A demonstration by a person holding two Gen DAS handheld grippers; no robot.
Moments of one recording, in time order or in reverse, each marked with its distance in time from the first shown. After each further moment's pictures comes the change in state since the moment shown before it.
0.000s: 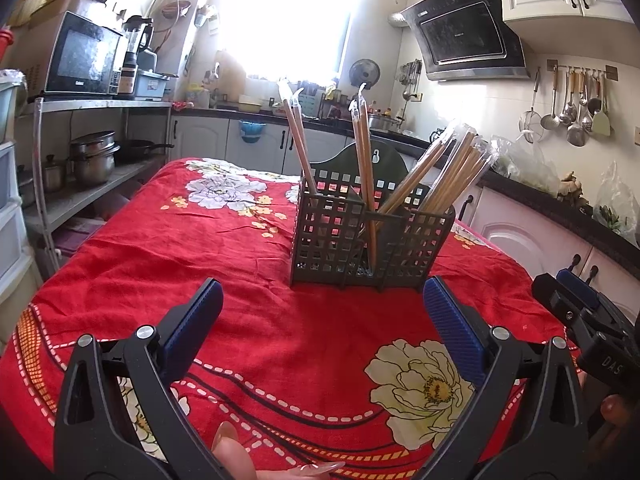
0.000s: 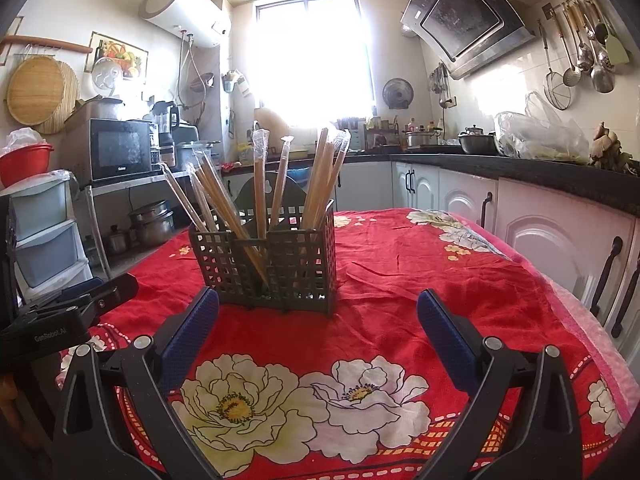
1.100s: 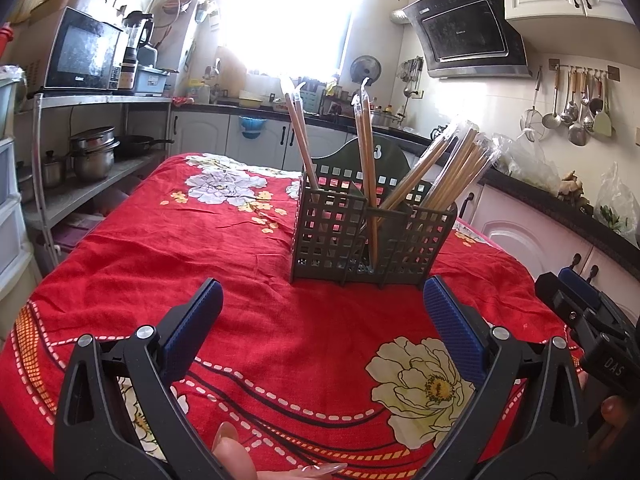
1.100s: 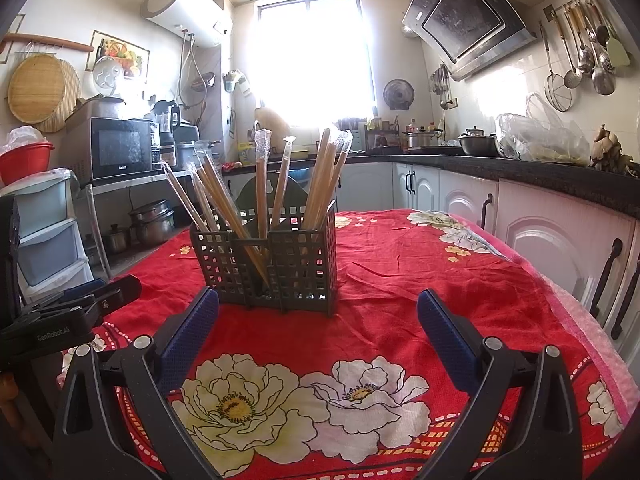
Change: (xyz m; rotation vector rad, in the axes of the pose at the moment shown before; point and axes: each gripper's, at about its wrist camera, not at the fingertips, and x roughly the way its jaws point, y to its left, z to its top) left arm 0.004 0.002 -0.001 -0.007 0.012 -0.003; right arm 0.000 0.001 -0.001 -0.005 0.002 0.000
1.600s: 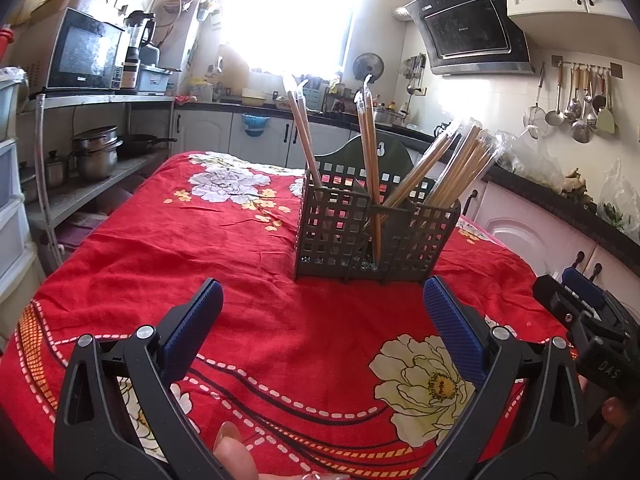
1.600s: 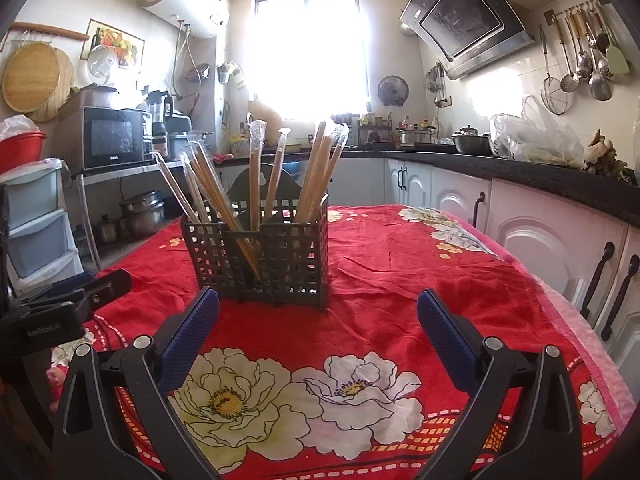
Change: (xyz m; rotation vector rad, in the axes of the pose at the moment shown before) left arm 0.001 -0.002 -0.001 0.005 0.007 0.018; right arm 0.002 0.005 0.001 -0.026 0.026 -0.048
